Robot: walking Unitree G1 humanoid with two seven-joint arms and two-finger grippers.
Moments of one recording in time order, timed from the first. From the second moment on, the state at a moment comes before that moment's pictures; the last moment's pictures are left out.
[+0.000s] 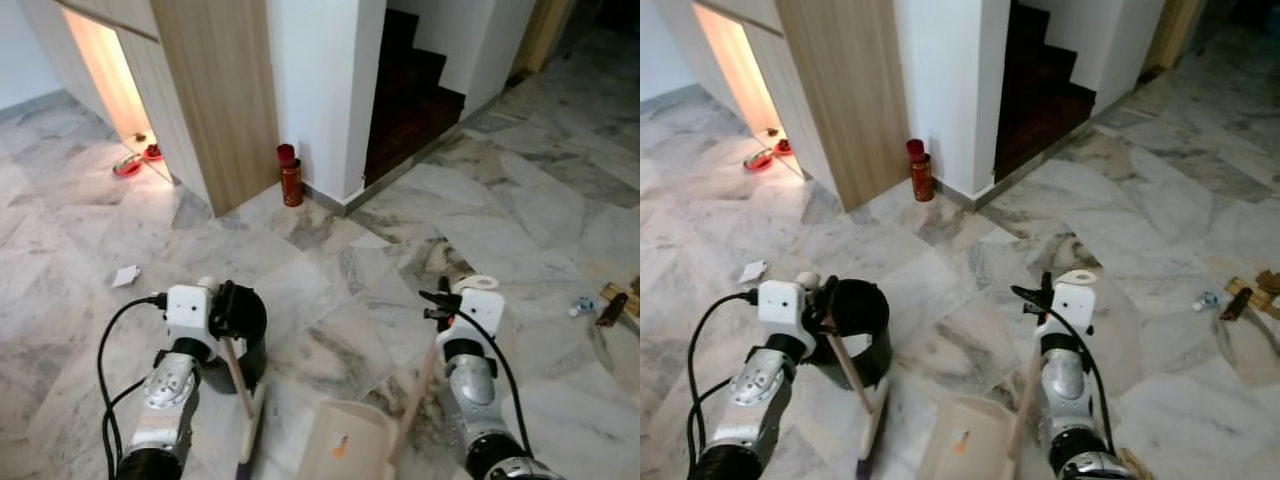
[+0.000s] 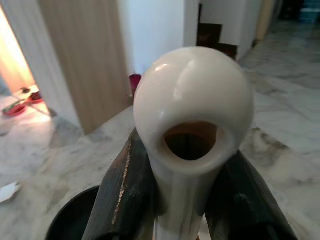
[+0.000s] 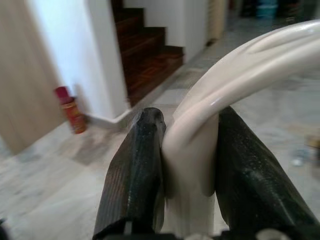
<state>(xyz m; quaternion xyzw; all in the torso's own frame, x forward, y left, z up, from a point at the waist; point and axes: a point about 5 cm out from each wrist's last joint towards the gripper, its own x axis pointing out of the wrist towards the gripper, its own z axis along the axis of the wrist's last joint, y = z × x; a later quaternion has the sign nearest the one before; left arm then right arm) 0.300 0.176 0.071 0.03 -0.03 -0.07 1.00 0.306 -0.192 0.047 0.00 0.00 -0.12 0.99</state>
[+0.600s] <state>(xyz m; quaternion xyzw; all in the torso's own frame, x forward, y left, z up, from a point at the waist) 0.301 0.194 0.075 0.03 -0.05 -0.03 1.00 0.311 -0.179 0.048 0.01 0.00 -0.10 1.00</state>
